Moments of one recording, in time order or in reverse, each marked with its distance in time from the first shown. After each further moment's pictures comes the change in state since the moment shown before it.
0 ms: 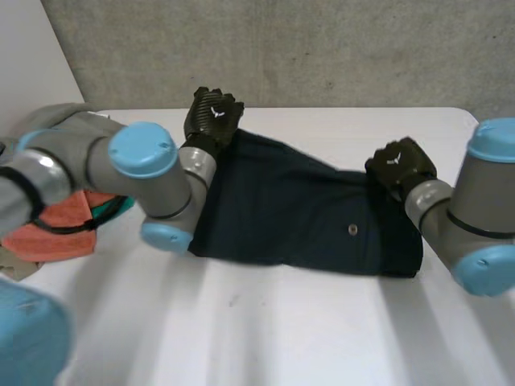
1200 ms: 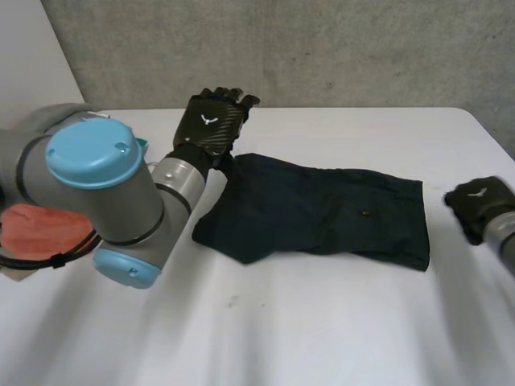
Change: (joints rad) left arm -0.020 0.369 -0.413 -0.045 0.060 -0.355; right arm -0.311 -0.167 0.278 0.041 -0.015 -0.076; left_hand -0.949 -0.986 -0.983 -0.999 -0.938; right_hand -0.007 -0.028 -0.010 -0.002 0.013
